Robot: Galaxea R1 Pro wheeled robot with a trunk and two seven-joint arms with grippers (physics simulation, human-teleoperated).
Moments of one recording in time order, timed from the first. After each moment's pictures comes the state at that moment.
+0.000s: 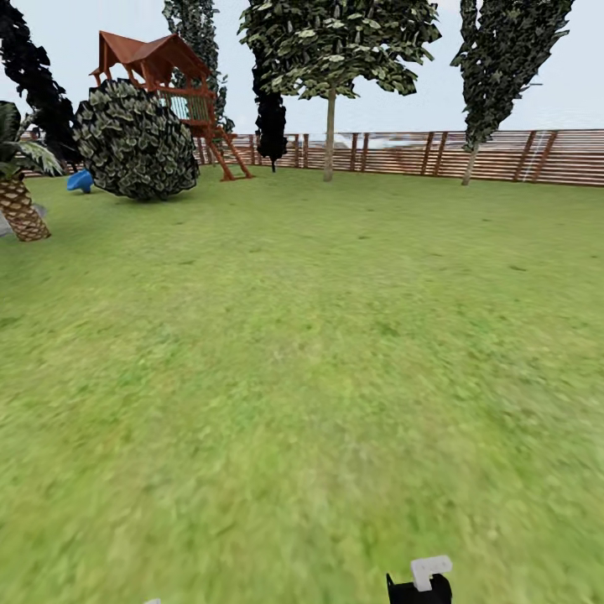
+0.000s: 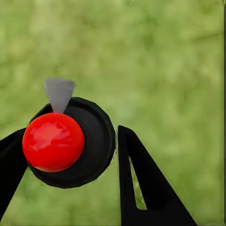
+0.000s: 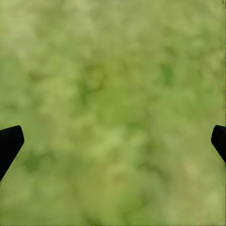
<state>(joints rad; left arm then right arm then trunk) -0.31 0.11 -0.17 -0.10 0.43 -0.37 0.07 -0.45 0.00 0.39 -0.03 -0.24 -0.39 -0.11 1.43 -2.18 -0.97</state>
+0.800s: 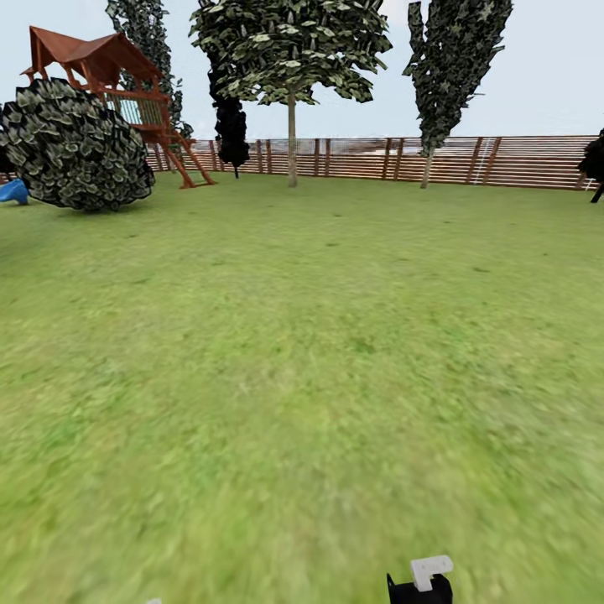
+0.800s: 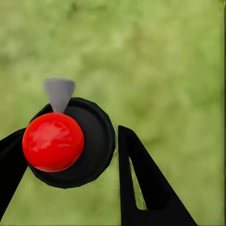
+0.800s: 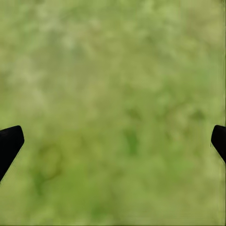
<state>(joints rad) -0.31 0.11 -0.17 -0.10 0.43 -0.37 0.07 -0.45 0.00 0.39 -0.03 -0.24 -0.39 -0.11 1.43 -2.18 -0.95</state>
